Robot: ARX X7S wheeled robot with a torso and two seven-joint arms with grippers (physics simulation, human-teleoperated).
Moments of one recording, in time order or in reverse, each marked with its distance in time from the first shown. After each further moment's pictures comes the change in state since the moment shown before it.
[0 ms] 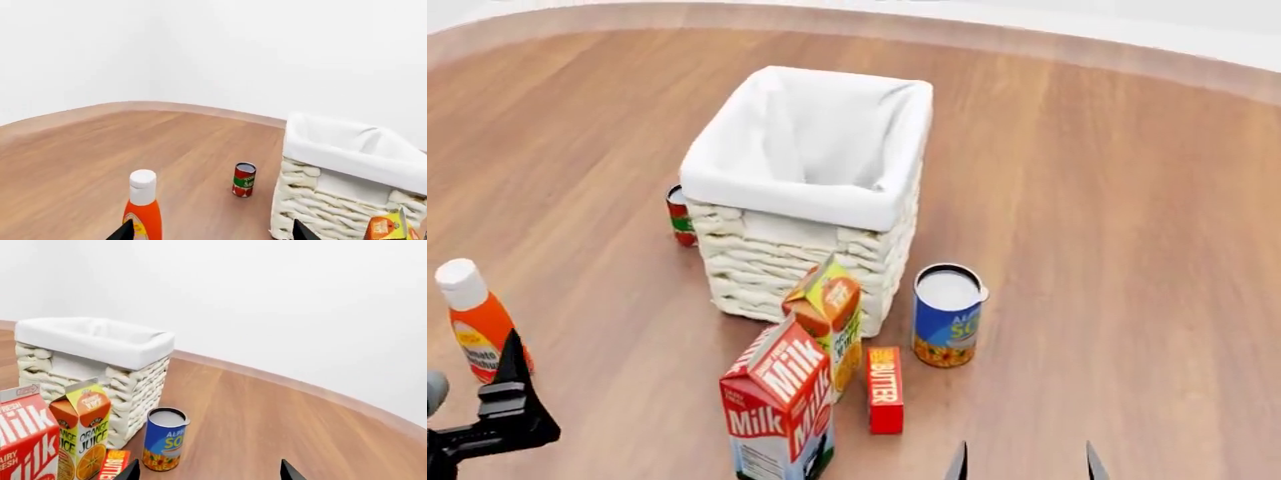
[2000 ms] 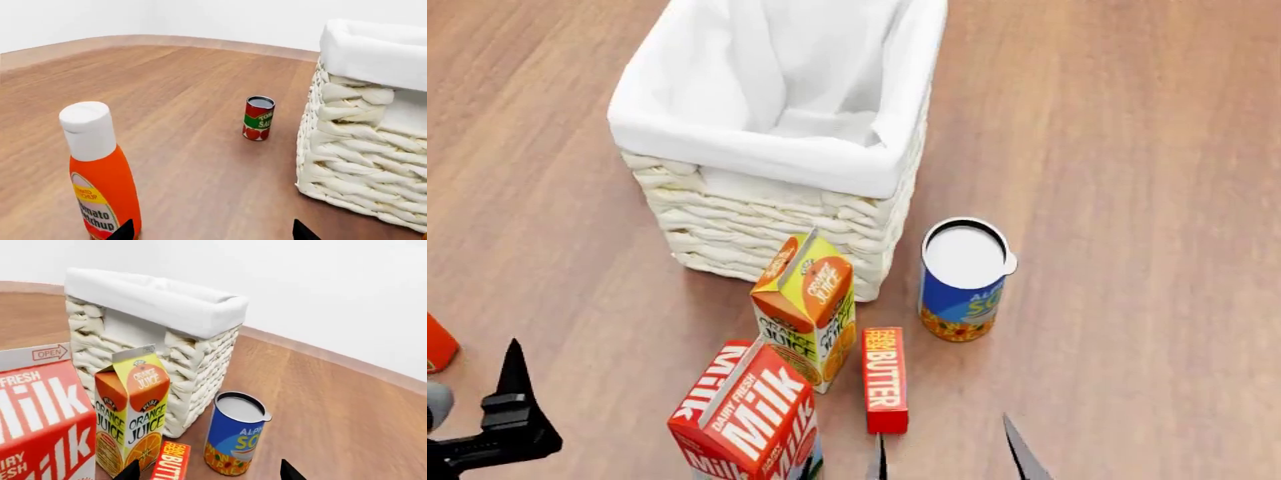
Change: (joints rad) left arm 0.023 -0.020 0.032 -0.003 -0.002 0.040 -0.023; right arm 0.029 0.069 -0.139 -0.010 0.011 -0.118 -0.044
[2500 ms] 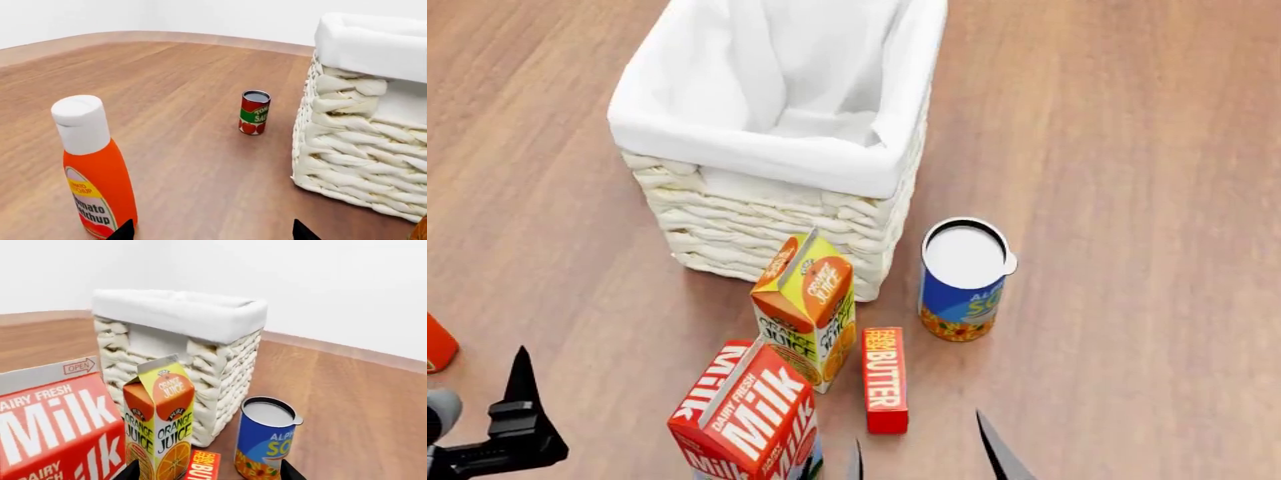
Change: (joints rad) left arm 0.010 -0.006 0.016 0.005 -0.003 -0.003 -0.003; right arm 0.034 -0.001 -0.021 0.123 0.106 -0.161 -0.075
